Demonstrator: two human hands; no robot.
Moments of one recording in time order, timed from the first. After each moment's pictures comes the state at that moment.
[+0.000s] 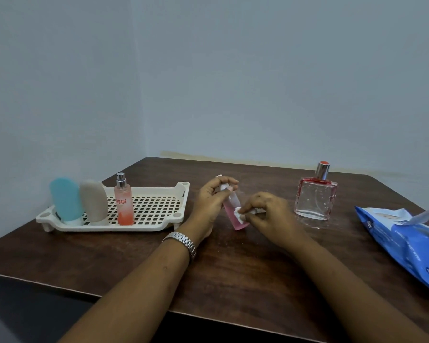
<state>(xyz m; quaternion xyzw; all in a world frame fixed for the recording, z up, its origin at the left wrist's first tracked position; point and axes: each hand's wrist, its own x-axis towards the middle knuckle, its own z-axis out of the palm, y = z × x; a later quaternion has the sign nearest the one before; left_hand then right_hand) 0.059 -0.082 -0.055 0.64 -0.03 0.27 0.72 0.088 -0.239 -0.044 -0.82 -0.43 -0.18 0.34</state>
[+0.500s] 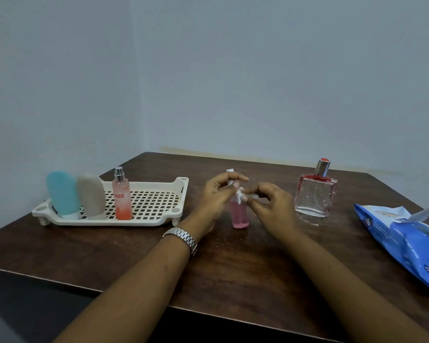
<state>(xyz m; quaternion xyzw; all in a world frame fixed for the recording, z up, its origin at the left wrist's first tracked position) 0.053 -0.091 -0.047 0.68 -0.12 0.28 0.67 0.091 -0.231 -0.048 -0.76 -0.38 -0.23 0.48</state>
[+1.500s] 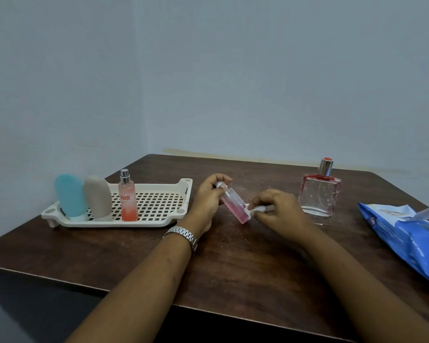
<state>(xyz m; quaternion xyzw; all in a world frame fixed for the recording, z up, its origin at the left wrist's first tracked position) 0.060 -0.073 -0.054 0.67 0.05 0.25 0.70 0.095 -0.249 -0.042 -0.85 -0.41 -0.13 0.32</state>
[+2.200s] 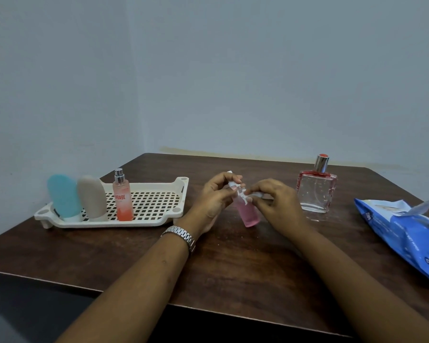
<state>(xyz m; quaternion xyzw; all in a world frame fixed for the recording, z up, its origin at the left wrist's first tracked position) 0.051 -0.088 -0.050 0.62 -0.09 0.17 0.76 0.098 -0.244 -0.047 -0.79 -0.41 -0.25 0.38</state>
